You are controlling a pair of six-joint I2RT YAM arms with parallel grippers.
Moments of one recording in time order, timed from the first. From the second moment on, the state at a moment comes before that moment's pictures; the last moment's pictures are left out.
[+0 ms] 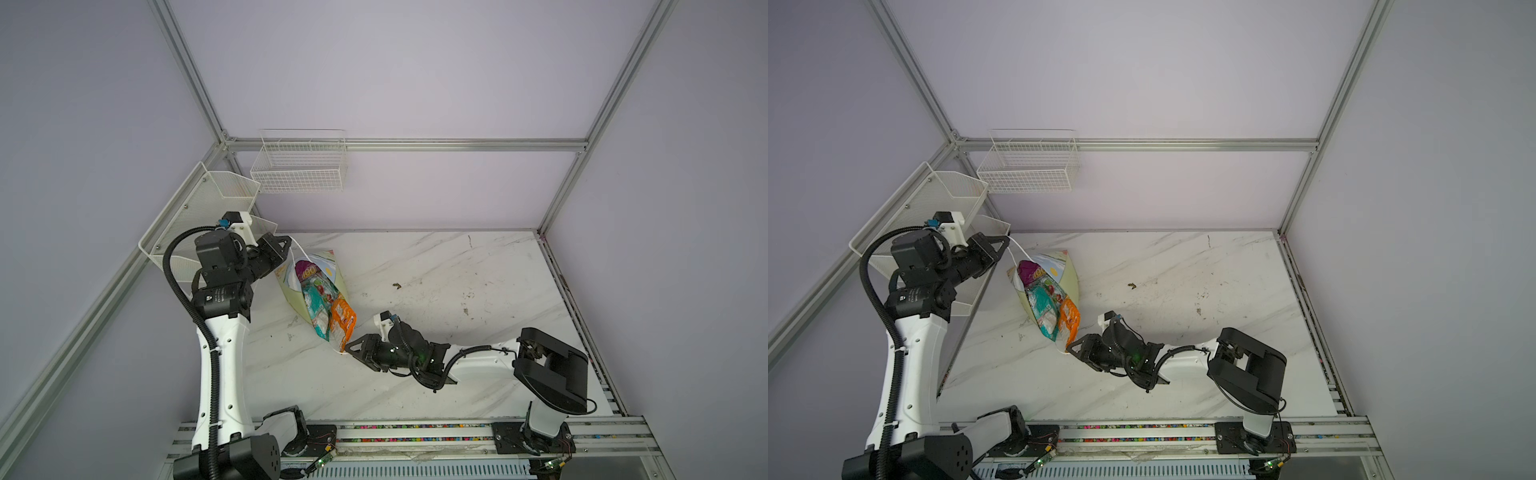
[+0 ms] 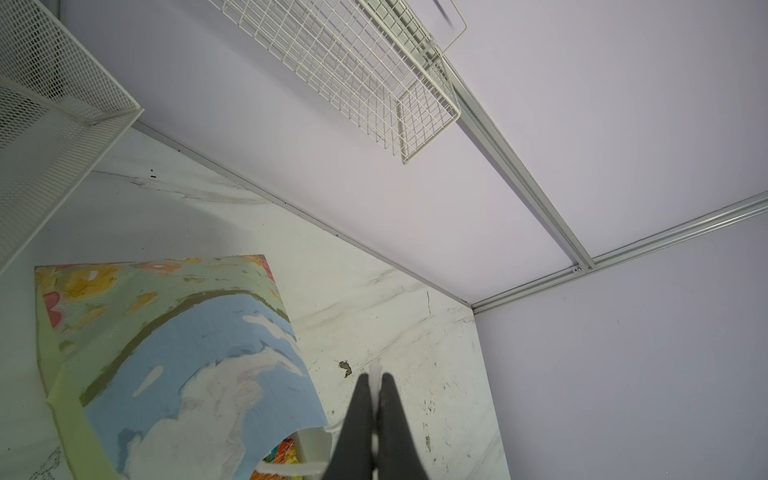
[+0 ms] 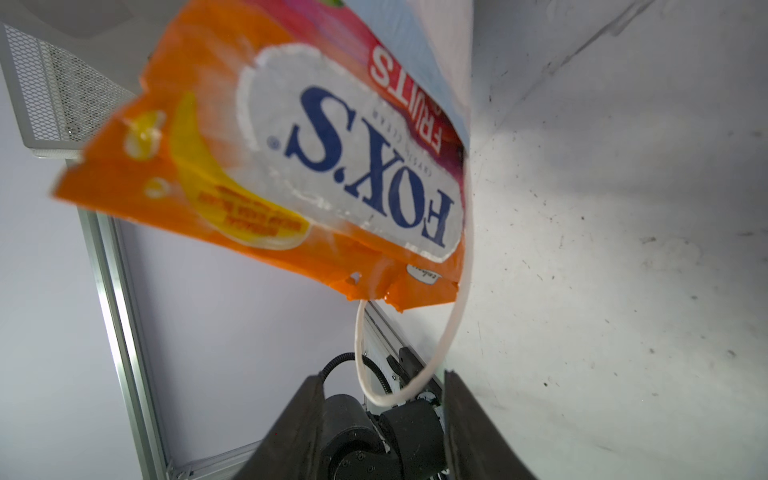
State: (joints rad) left arm 0.29 1.14 1.33 -0.52 0.57 -0.62; right arm 1.17 1.78 0.89 0.56 -0.17 1.47
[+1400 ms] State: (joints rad) left arm 0.19 1.11 1.34 -0.52 0.70 -0.67; right arm 0.98 1.51 1.37 0.00 -0.03 1.03
